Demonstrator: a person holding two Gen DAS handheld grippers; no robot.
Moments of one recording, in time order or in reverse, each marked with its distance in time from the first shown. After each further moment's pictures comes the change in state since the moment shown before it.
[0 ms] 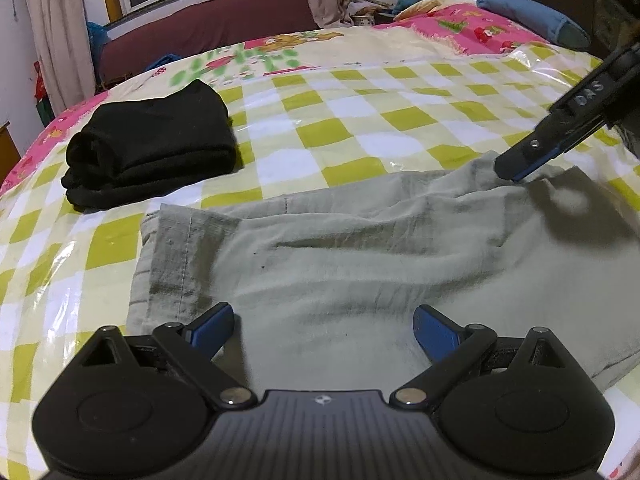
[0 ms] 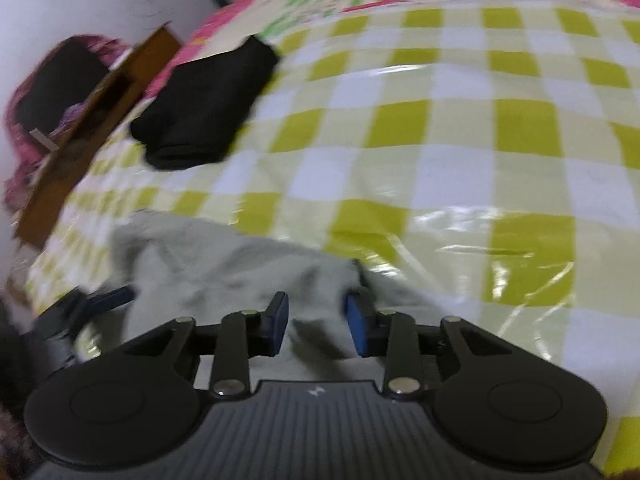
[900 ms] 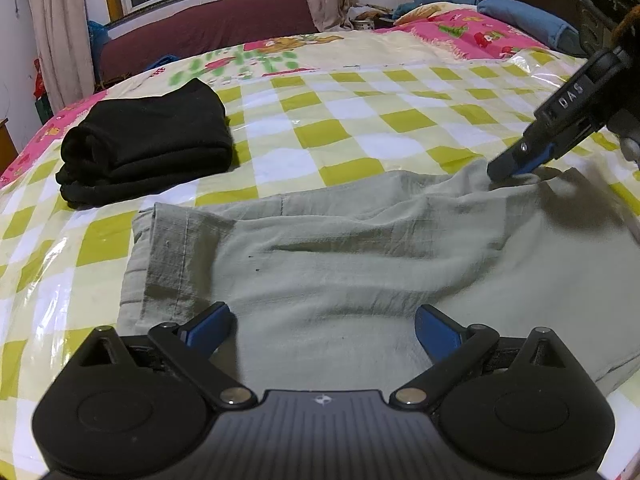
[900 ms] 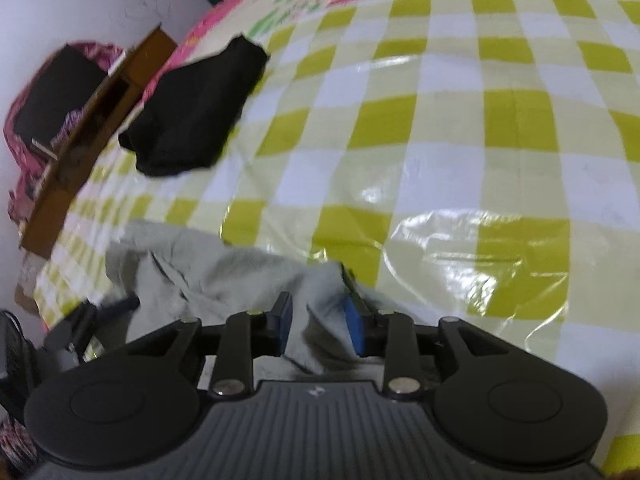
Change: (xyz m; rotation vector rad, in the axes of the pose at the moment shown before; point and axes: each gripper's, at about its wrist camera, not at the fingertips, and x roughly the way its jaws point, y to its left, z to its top) left arm 0.005 -0.001 -0.003 -0.012 -0.016 -0.010; right arm 0.014 -0.020 0.008 0.053 0.042 0.014
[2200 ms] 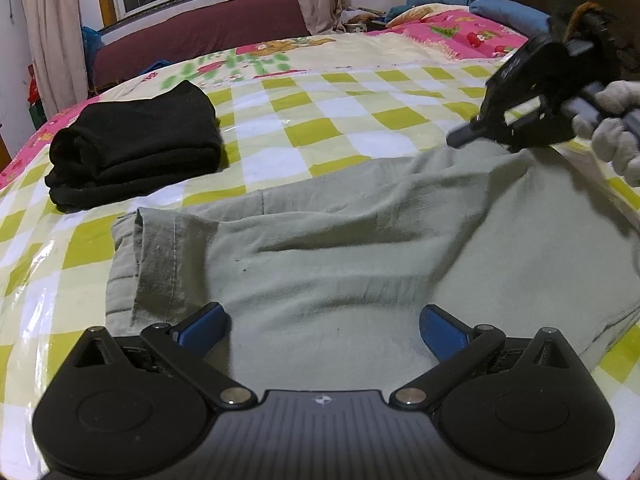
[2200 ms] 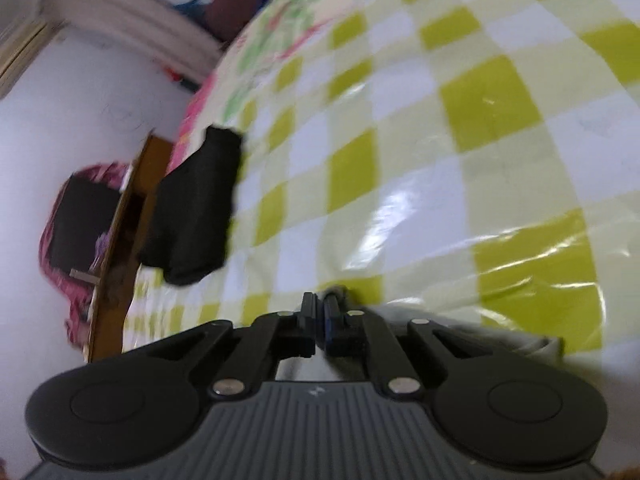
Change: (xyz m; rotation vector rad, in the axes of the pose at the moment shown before) left arm 0.008 -0.005 -0.004 0.012 -0.015 -0.014; right arm 0.012 -0.073 0.013 0.462 -0.172 0.137
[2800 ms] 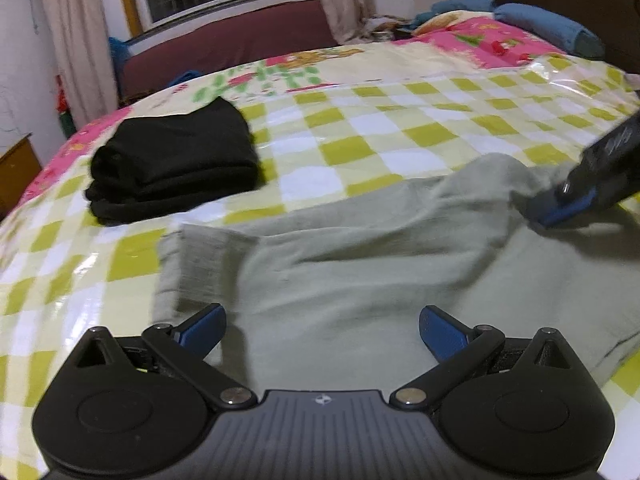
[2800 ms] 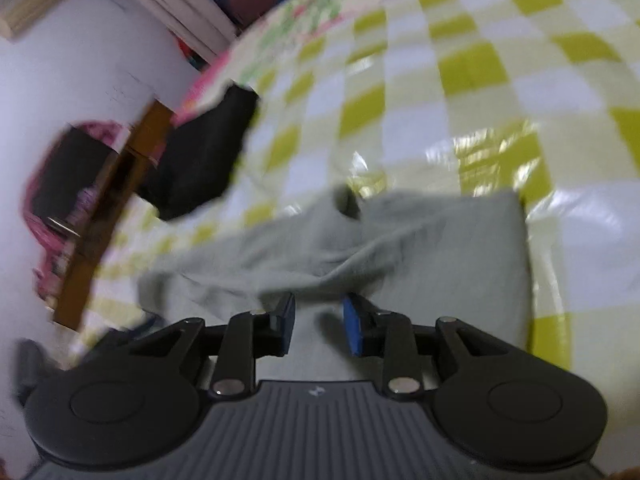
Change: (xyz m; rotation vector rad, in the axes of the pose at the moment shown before) left arm -0.015 0.005 0.009 -0.011 -0.014 0.126; right arm -0.021 0.027 -0.080 -0.237 -0.028 -0.109
